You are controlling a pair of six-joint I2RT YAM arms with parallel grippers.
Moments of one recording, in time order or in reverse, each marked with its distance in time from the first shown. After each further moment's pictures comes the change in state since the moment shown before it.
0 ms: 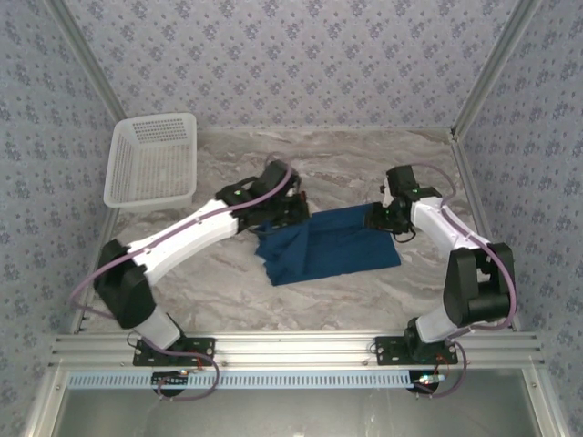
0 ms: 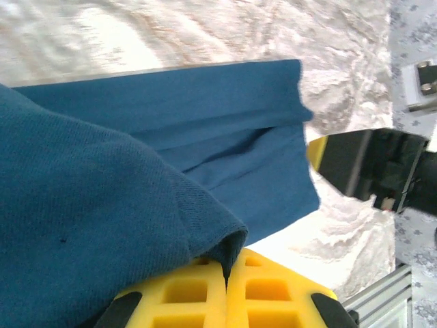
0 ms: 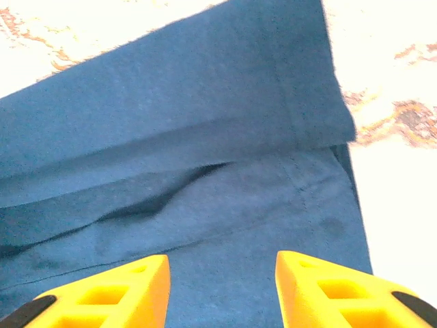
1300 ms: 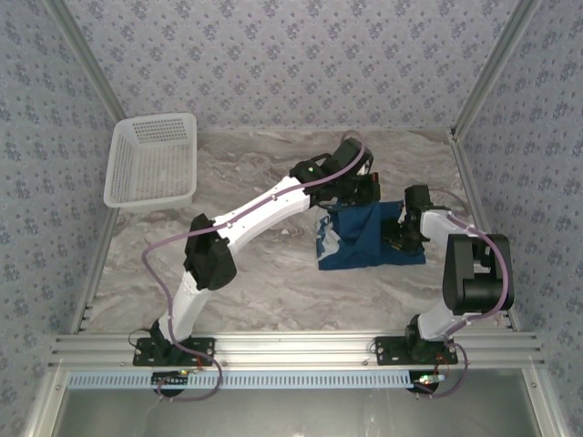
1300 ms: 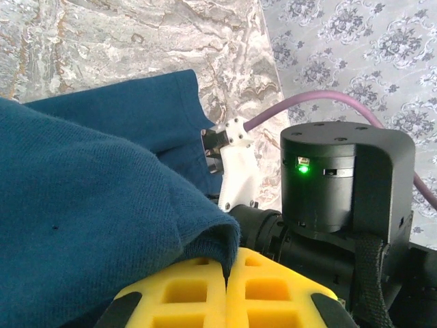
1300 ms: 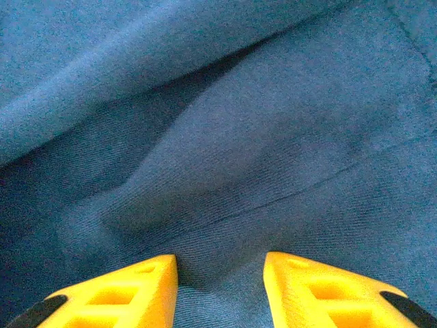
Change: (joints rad) left arm -0.112 0.580 0.796 -0.092 0.107 0.042; right arm -0.159 0.080 -0.187 0.185 -0.057 0.090
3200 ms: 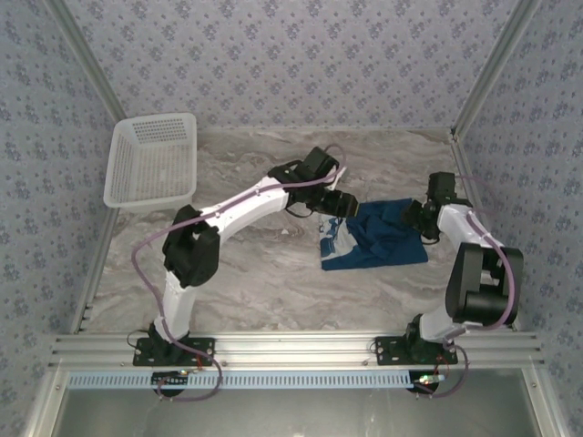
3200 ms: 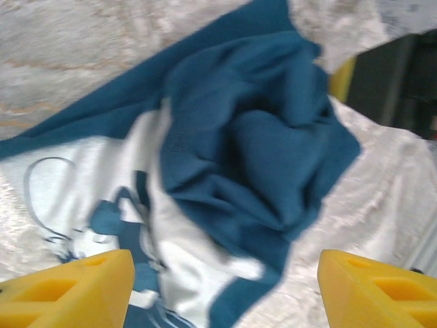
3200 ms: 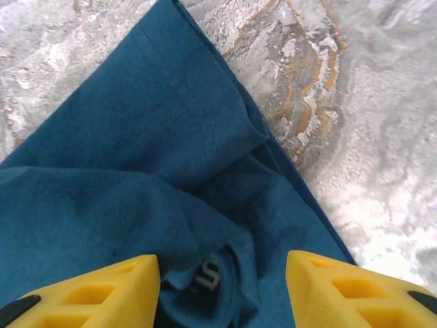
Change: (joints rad) left arm 0.141 -0.106 -0.405 0.091 0.124 0.404; right arm -0.135 -0.047 0.106 -0.017 0.112 0.035
